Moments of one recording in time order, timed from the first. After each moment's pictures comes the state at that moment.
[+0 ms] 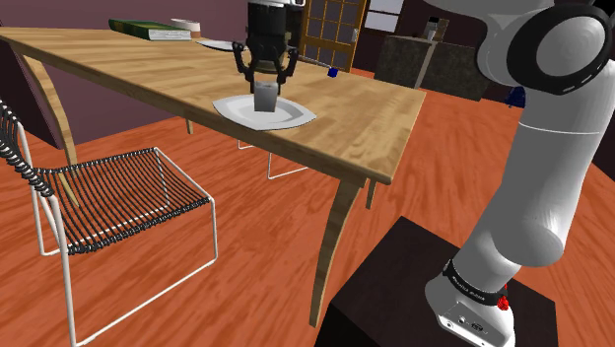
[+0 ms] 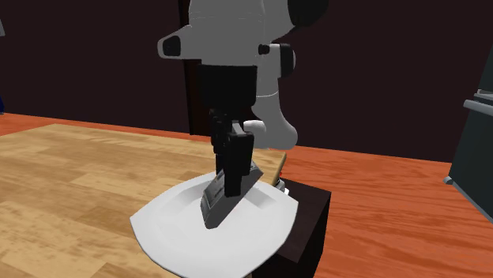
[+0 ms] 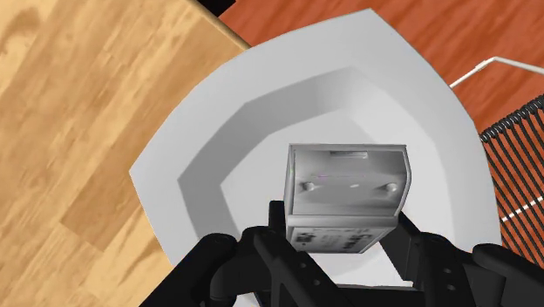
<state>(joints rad) 0.06 0.24 0.39 -1.28 -0.12 1.49 1.12</state>
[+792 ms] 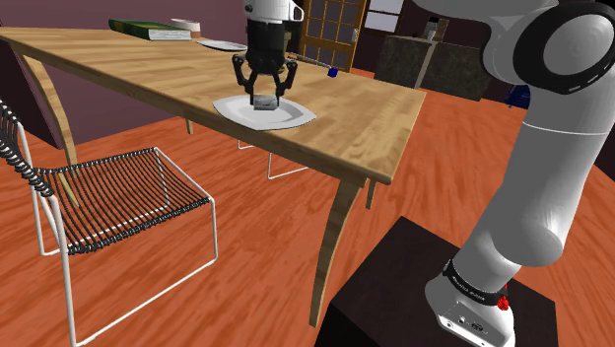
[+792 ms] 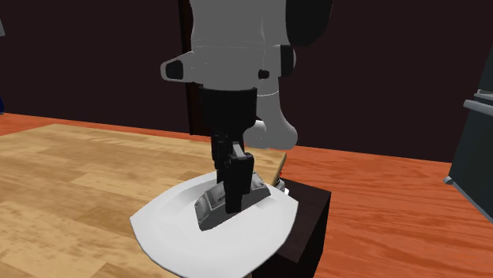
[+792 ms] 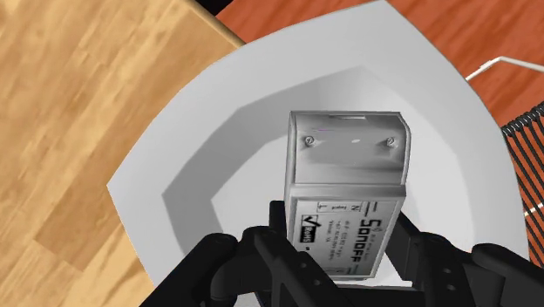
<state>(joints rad) 0.05 0.22 0.39 -1.39 -0.11 1.57 1.12</state>
